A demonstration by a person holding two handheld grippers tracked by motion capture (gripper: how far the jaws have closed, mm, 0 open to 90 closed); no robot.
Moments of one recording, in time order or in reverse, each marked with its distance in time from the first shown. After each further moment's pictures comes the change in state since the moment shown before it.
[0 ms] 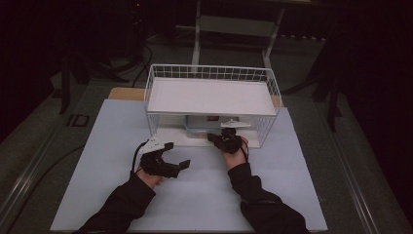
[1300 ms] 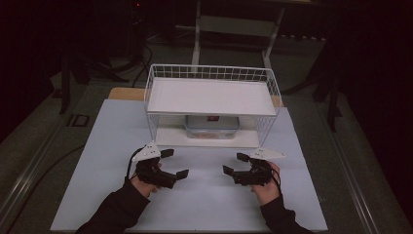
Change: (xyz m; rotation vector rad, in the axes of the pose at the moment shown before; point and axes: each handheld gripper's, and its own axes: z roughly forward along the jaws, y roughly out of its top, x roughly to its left) left arm -0.021 0.001 -0.026 0.009 -0.104 0.032; right arm 0.016 -0.060 -0.118 -0.065 0.086 -0.080
